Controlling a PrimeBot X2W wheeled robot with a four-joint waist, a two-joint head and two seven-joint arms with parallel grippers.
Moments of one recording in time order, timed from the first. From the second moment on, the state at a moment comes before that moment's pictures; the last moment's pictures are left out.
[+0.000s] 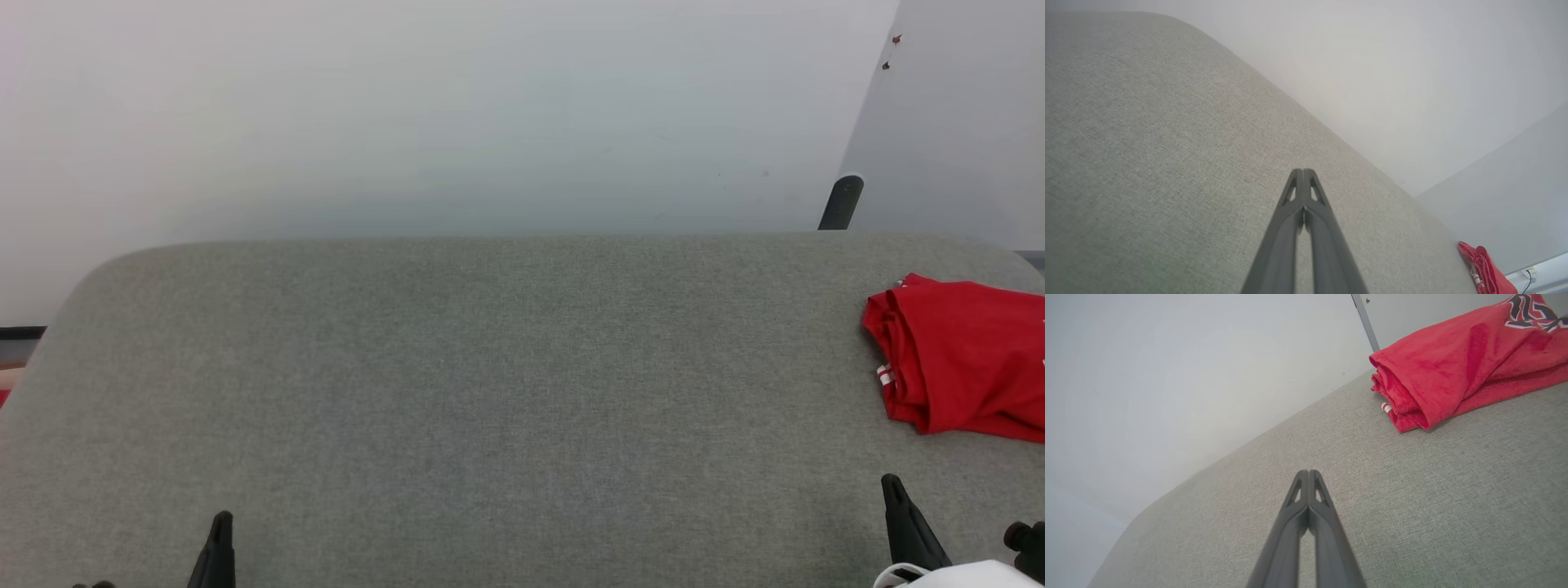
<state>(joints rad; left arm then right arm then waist) 0.13 0.19 0.10 0.19 -0.86 -0.13 -0.12 0.02 -0.12 -0.03 0.28 0.69 0.13 -0.12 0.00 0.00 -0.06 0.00</state>
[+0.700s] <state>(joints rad) 0.06 0.14 0.11 0.21 -1.09 -0.13 -0.05 -0.01 -0.10 -0.06 0.27 0.96 0.13 -0.05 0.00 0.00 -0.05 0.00</state>
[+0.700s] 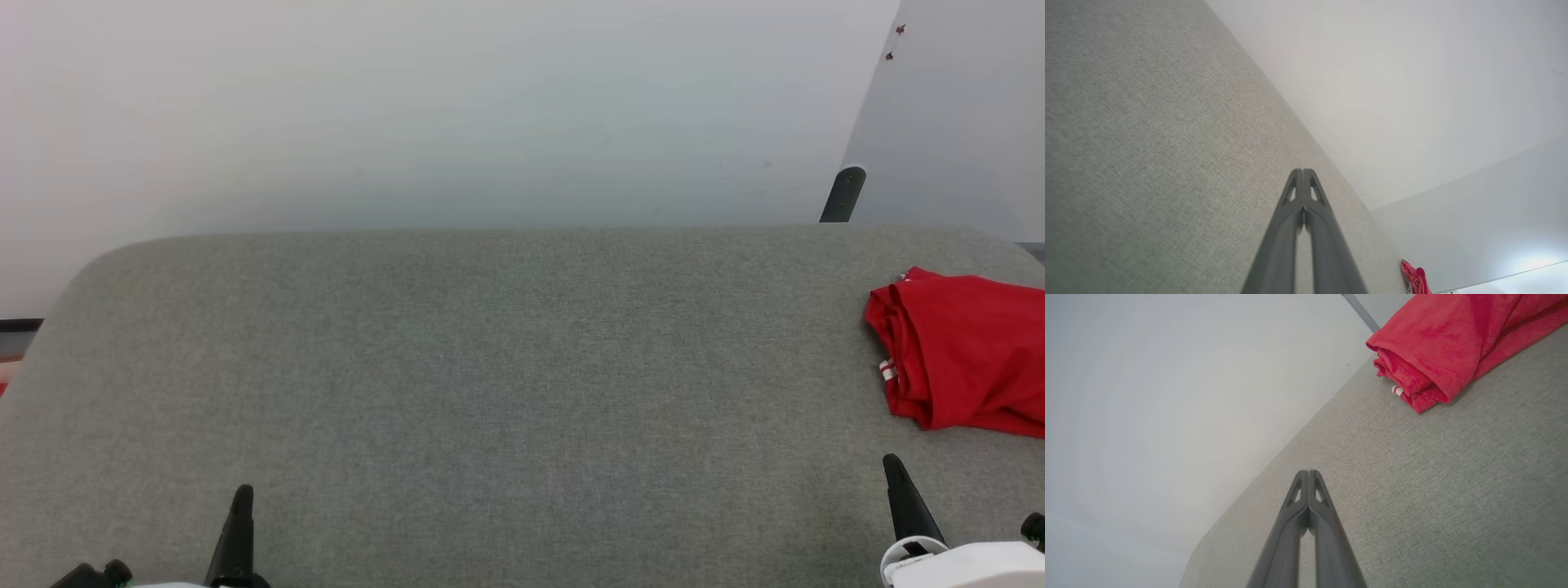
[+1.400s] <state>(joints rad) 0.00 0.11 0.11 0.22 -1.27 -0.13 0.01 -0.05 -0.08 -0.08 0.26 1.19 0.13 0.01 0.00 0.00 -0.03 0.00</state>
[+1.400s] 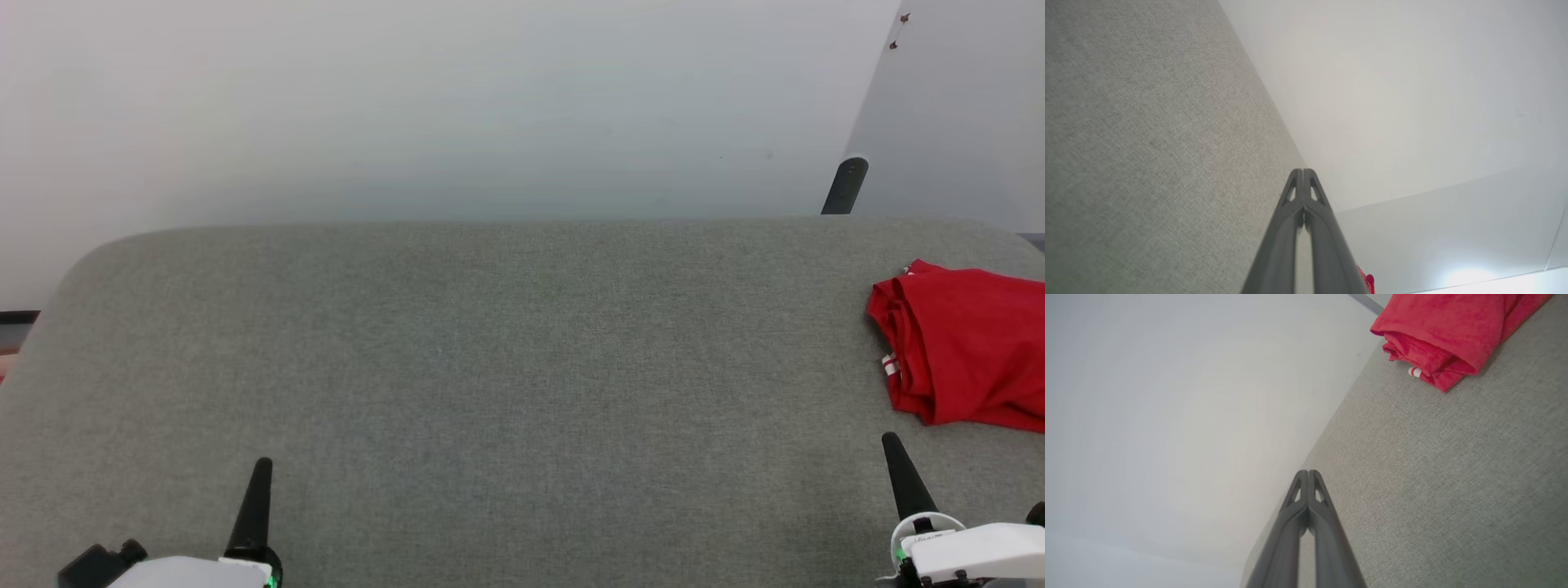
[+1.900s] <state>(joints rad) -0.03 0.09 0.11 0.23 -1.38 -0.13 0.04 -0.07 -0.07 -0.09 0.26 1.32 0.13 0.04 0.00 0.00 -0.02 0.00</state>
